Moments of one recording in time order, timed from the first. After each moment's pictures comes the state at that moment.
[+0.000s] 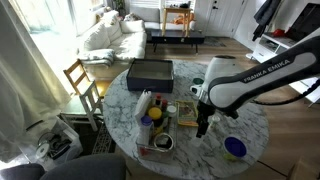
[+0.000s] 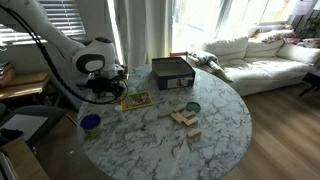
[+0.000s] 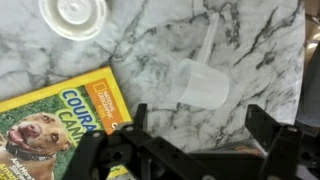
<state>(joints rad) -0.04 0.29 0.13 -2.24 0.20 2.48 -0.73</state>
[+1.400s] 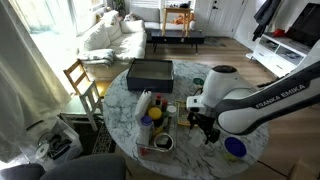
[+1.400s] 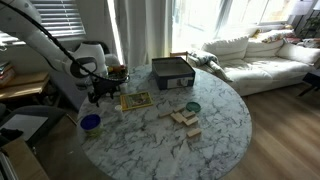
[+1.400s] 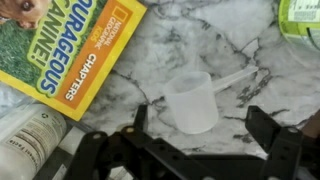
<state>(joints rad) -0.03 0.28 0.18 -2.33 -0.01 2.61 -1.38</state>
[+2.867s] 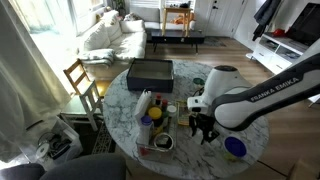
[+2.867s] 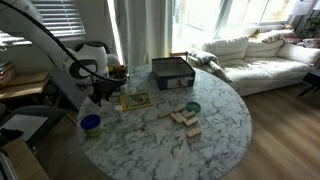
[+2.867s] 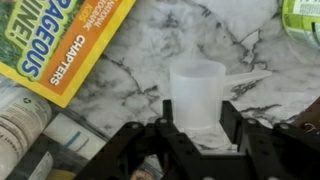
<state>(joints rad) -0.07 0.29 0.22 -2.33 0.12 2.59 -1.56</state>
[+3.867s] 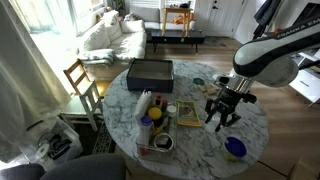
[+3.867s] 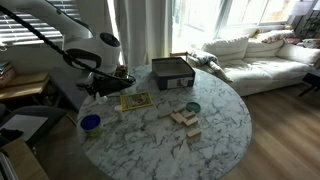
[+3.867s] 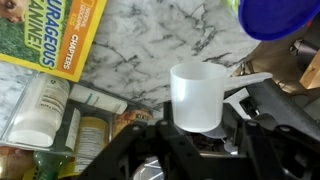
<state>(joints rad) -0.15 0.07 0.08 -2.36 0.63 2.23 -1.94</state>
